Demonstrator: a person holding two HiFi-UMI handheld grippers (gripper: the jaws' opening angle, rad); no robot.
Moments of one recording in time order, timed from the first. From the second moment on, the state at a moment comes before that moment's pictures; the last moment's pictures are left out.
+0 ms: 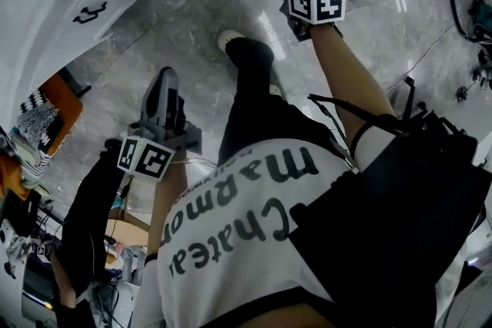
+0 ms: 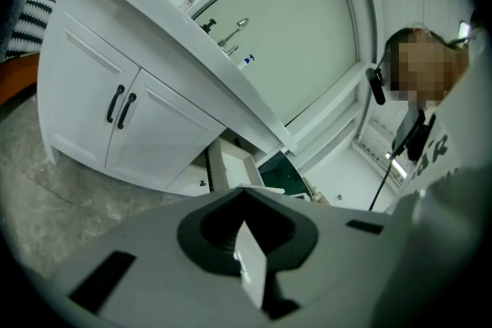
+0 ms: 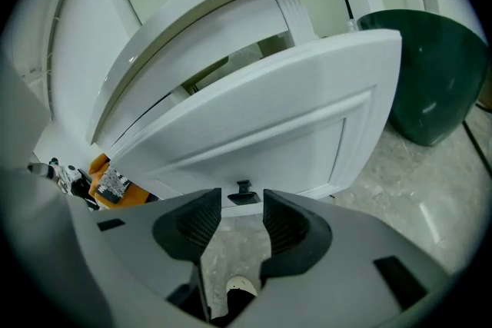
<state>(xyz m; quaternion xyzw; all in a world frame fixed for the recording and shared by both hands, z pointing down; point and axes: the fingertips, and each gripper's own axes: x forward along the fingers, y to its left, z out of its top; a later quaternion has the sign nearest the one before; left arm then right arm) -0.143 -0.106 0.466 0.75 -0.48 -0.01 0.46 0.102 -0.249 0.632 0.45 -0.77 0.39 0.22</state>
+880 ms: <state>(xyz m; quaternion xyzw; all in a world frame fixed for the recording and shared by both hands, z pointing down) -0.158 -0.092 0.481 0.73 -0.50 -0.03 0.46 0.097 -0.259 0.641 0.48 -0.75 0.38 0.25</state>
